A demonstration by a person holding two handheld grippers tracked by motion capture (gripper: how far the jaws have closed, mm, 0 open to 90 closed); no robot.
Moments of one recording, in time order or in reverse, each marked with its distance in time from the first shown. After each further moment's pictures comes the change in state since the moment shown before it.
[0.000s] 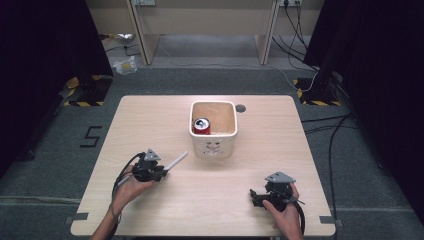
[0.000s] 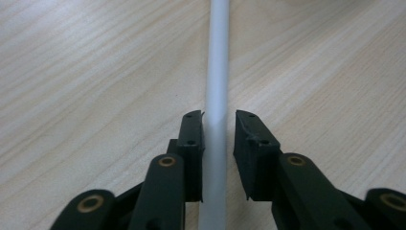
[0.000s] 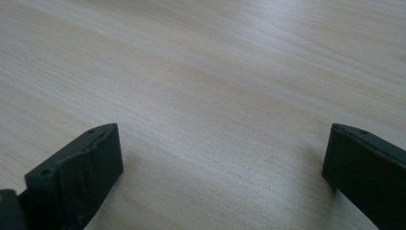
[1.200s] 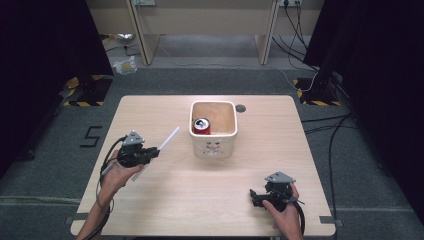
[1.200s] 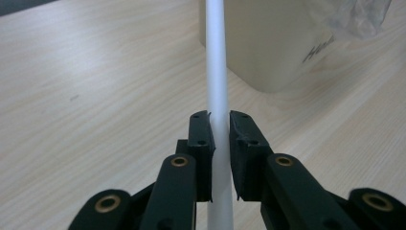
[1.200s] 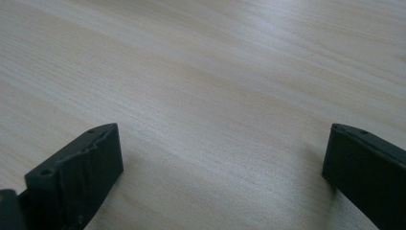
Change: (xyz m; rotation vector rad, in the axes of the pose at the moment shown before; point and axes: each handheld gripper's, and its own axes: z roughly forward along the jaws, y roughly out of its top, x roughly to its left) left arm 0.028 0.036 -0.062 -0.226 0.005 -0.054; right arm 0.001 0.000 0.000 0.001 0.001 0.002
